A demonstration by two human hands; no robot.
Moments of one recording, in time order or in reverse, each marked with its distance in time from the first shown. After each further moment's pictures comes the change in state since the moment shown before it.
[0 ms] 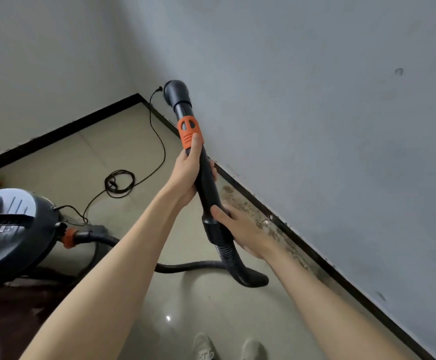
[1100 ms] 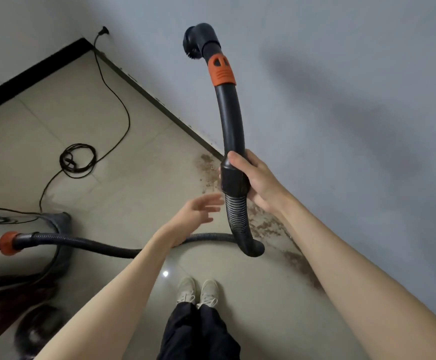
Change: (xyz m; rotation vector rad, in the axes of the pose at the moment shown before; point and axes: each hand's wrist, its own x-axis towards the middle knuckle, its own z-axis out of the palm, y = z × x) left_hand 0.108 -0.163 0.033 0.603 -0.352 -0.334; right_hand 0.112 0.005 -0.177 0.357 0.219 -0.020
